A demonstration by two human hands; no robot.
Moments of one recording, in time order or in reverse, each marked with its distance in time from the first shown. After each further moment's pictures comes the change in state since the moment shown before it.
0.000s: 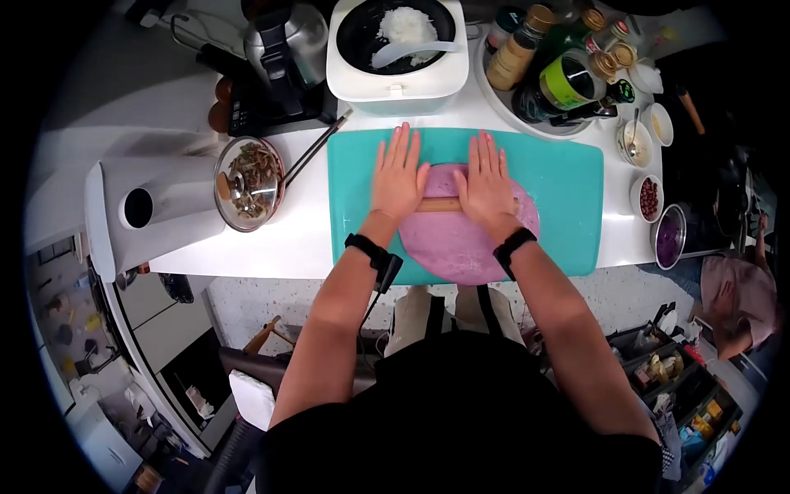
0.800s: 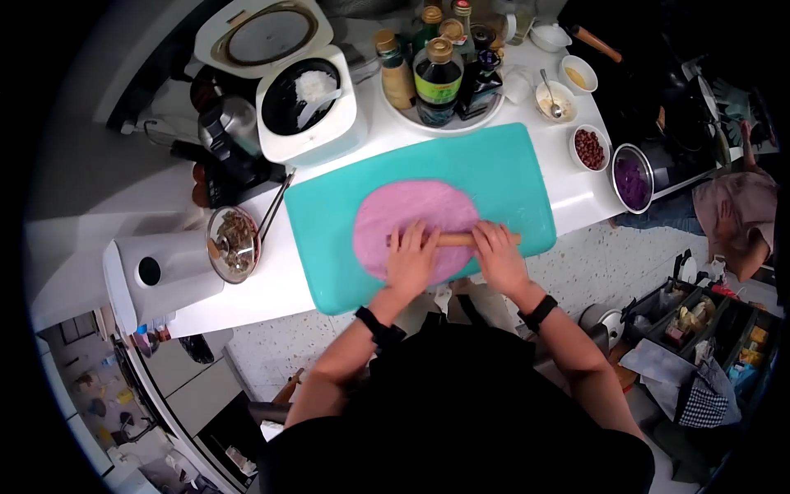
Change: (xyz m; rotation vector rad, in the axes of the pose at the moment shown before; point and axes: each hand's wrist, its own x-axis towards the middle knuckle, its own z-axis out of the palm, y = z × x) left_hand -0.094 0.163 0.007 -0.068 -0.178 0.244; right_hand -0.197 0.082 -0.060 0.157 -0.050 0.019
